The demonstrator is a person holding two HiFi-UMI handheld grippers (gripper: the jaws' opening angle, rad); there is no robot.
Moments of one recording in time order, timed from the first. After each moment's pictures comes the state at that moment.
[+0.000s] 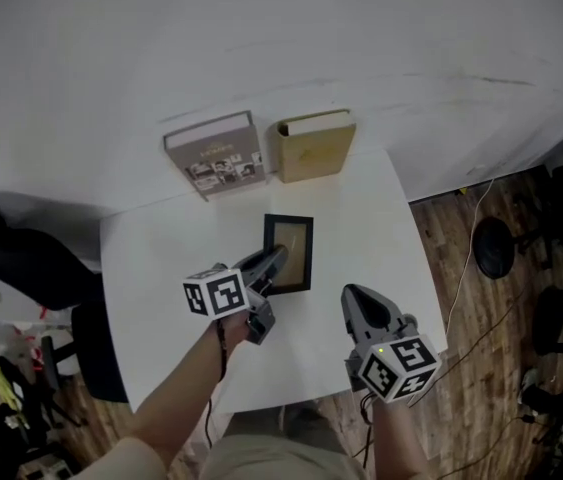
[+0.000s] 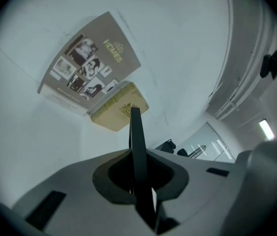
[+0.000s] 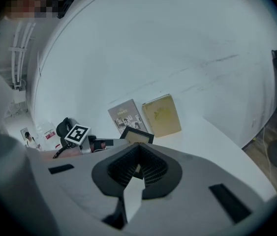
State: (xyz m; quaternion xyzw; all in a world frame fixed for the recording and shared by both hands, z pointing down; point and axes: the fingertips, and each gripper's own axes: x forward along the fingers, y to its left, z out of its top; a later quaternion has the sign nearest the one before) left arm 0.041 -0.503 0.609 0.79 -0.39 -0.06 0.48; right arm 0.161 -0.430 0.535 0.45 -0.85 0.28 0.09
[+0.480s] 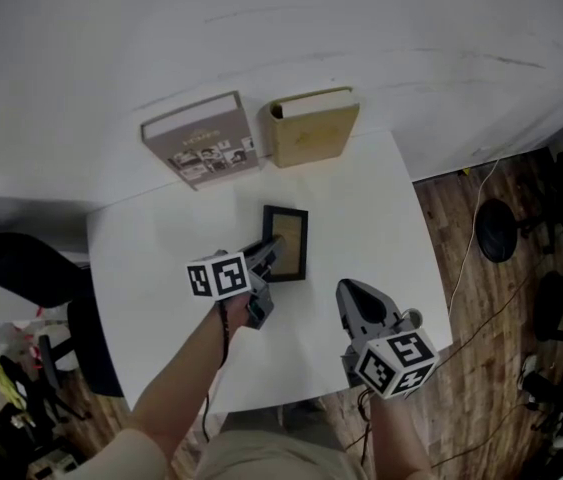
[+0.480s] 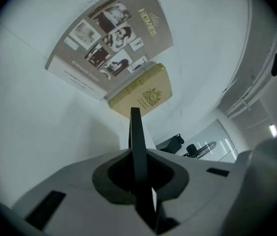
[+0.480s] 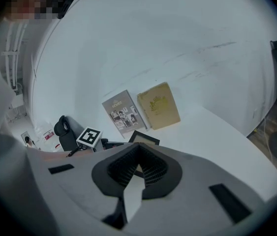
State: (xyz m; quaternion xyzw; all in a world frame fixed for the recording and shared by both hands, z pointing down) left arm 0.043 -0.526 0.688 0.76 -0.39 -0.02 0.52; right arm 0.155 -0.443 0.578 0.44 -0.83 0.31 0.11
